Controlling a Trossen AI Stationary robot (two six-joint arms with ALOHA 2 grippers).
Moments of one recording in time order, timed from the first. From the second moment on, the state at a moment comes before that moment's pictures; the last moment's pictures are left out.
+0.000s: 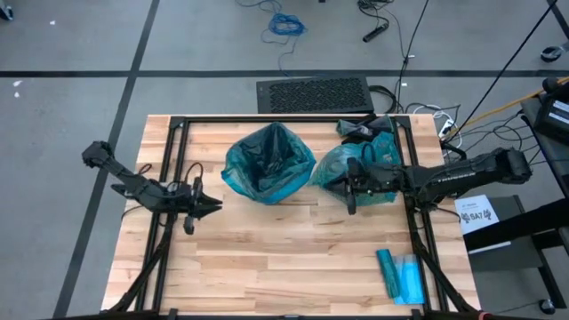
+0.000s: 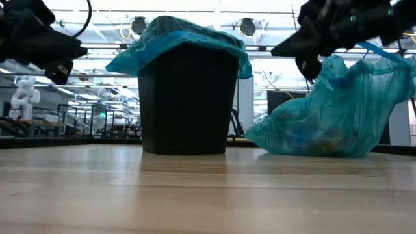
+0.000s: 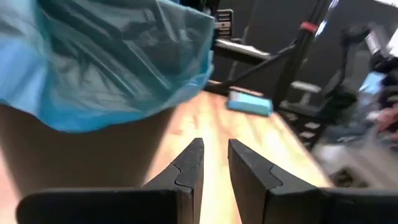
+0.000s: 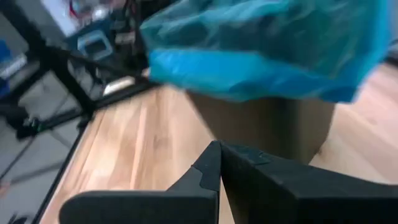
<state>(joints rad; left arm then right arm) -0.59 0.17 0.01 0.10 -0.55 -0.31 0.02 0.99 0.43 0.29 0.07 0.38</state>
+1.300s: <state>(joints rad) 0.05 0.12 0.02 -0.01 0.00 -0.32 -0.21 0.68 0.01 0.43 -0.10 0.57</state>
